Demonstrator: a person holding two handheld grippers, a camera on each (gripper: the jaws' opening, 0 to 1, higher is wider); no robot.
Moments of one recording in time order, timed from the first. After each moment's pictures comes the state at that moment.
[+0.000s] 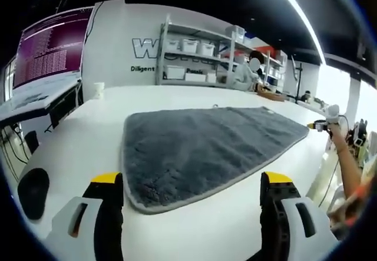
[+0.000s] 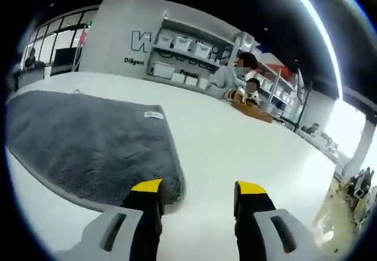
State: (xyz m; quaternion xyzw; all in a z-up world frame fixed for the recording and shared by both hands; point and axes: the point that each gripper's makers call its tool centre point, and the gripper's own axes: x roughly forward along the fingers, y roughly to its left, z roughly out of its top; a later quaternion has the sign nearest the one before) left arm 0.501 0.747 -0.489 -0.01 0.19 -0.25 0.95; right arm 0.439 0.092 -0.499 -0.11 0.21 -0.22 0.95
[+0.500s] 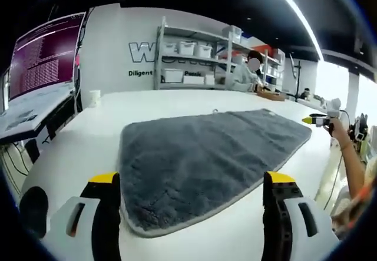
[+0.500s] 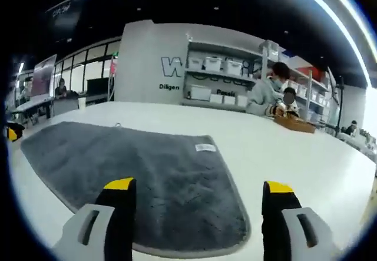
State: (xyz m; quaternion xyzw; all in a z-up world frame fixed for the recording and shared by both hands) left arm 0.529 0.731 -0.474 0.01 0.17 -0.25 0.95; right arm 0.502 0.170 -0.473 -0.04 0.13 -0.04 0.99
